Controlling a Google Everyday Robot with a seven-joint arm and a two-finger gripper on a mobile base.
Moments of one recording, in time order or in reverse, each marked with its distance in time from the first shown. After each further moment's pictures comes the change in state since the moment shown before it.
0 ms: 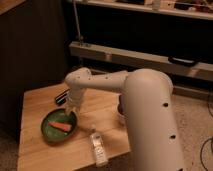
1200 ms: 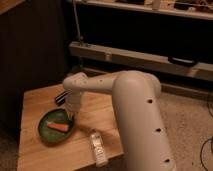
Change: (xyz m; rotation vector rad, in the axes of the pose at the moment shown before) arm 0.001 -0.008 0.039 -0.032 -0.122 -0.001
